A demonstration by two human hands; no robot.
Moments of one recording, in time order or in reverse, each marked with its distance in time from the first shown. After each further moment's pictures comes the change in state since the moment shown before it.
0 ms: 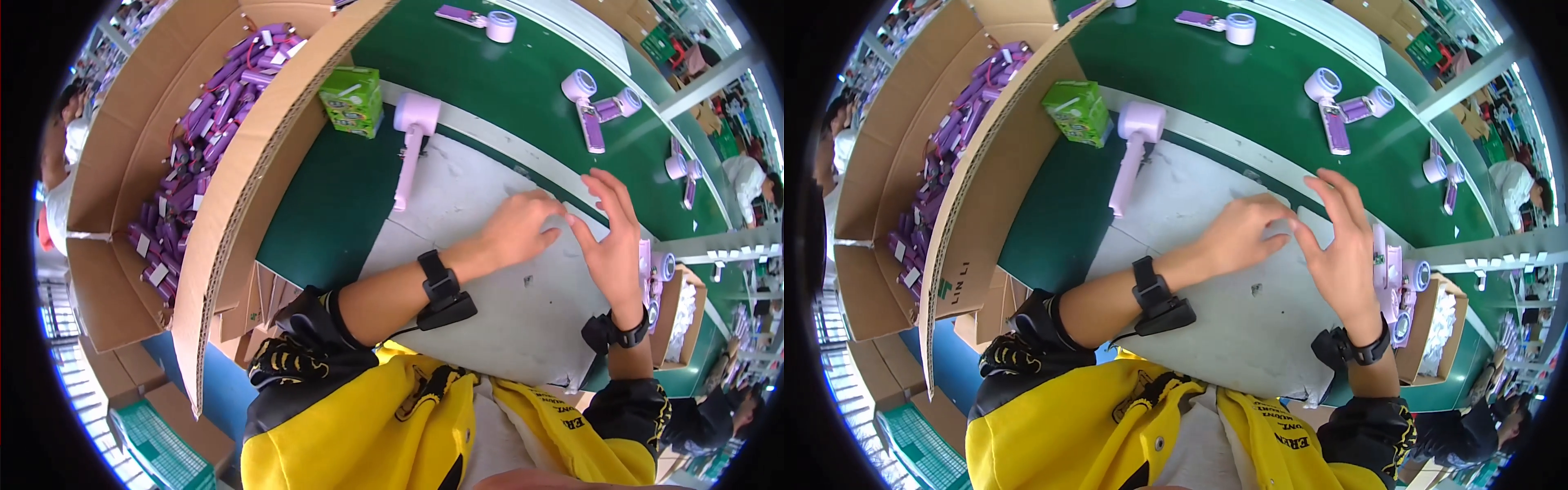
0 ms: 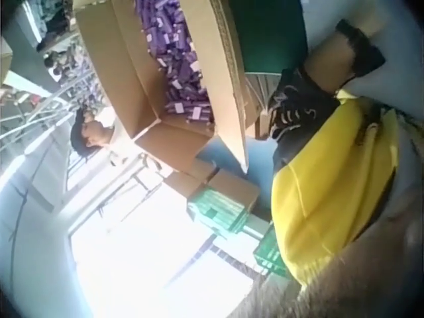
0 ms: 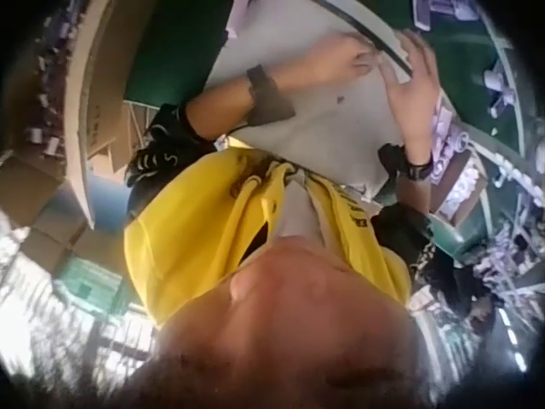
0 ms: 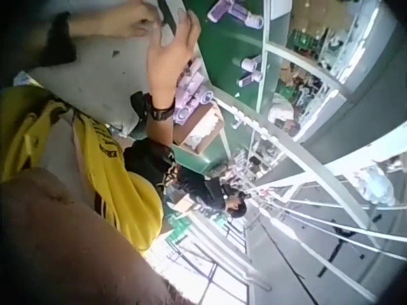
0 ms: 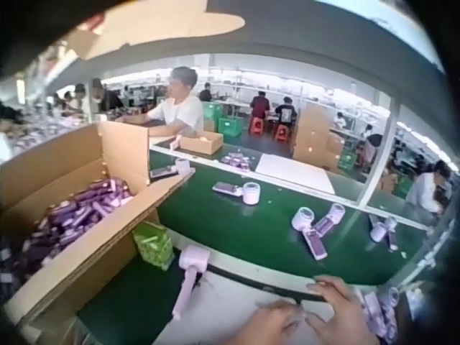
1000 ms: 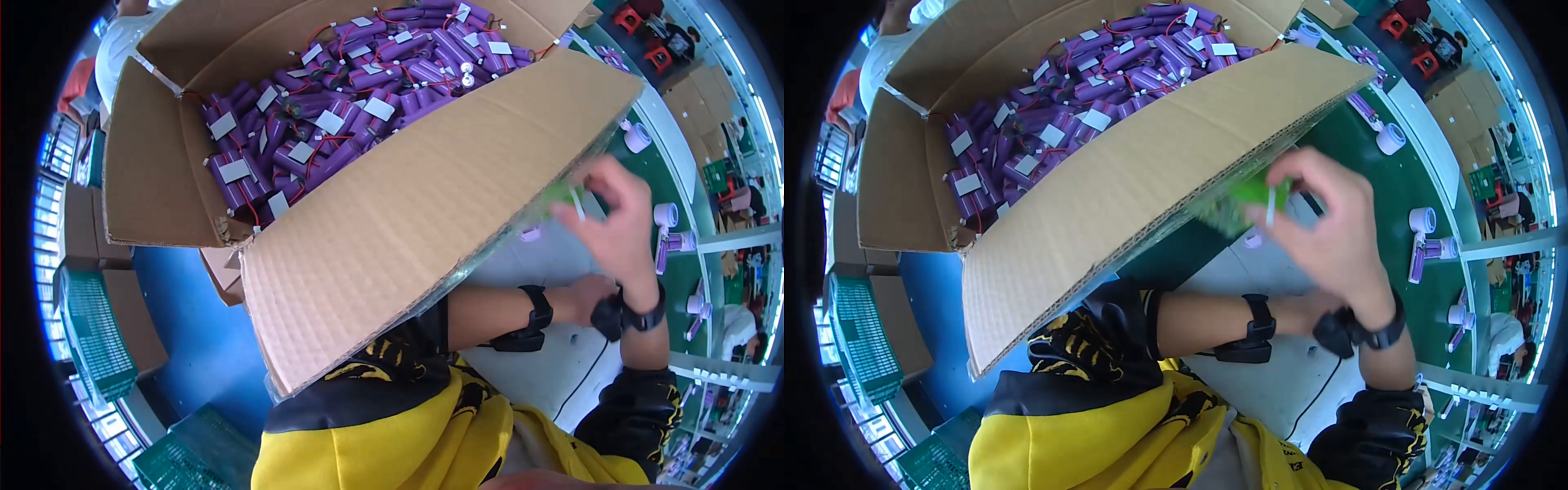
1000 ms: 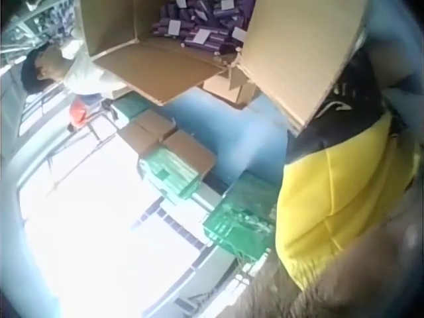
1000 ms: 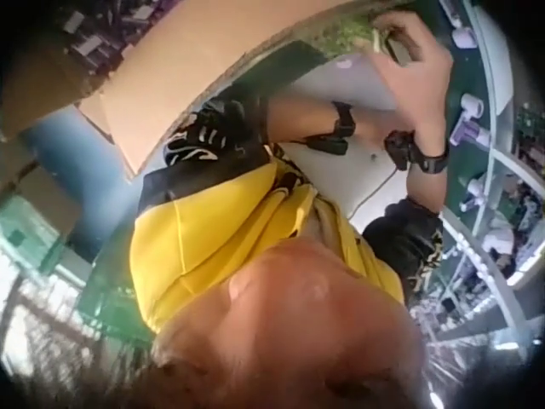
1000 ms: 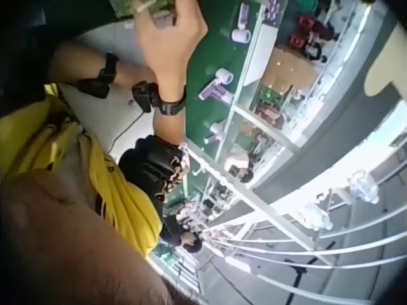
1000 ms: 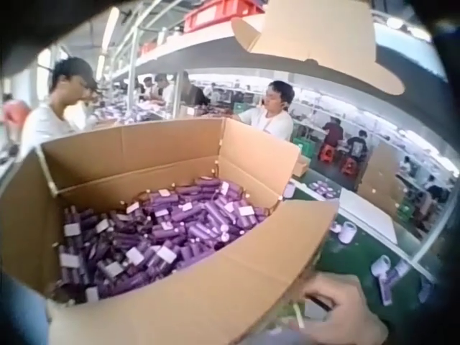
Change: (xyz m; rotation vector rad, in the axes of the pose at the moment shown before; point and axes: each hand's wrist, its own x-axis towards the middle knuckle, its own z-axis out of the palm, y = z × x) left_hand 0.012 0.006 0.045 -0.134 0.187 0.088; right_hand 0.112 -0.131 0.053 0.394 -0.468 -0.518
